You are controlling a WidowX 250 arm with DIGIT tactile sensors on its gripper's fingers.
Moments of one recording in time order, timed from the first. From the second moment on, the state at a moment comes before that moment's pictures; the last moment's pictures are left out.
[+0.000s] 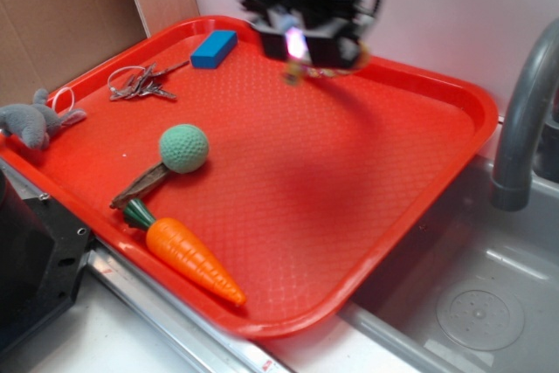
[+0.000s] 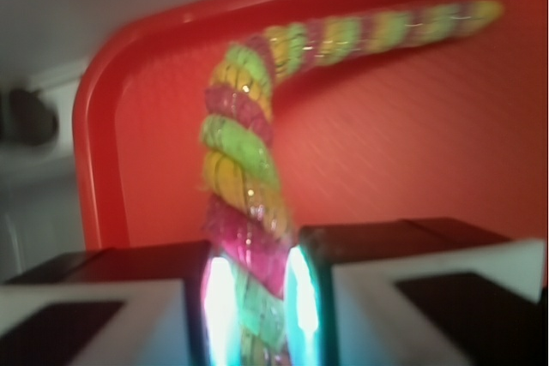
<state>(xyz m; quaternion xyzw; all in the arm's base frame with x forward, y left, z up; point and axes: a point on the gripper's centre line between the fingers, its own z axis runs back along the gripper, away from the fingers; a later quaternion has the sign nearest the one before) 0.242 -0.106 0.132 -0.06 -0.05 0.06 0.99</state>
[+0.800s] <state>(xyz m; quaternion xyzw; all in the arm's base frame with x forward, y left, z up) 0.202 -0.001 0.242 -0.07 -0.16 0.11 0.98</state>
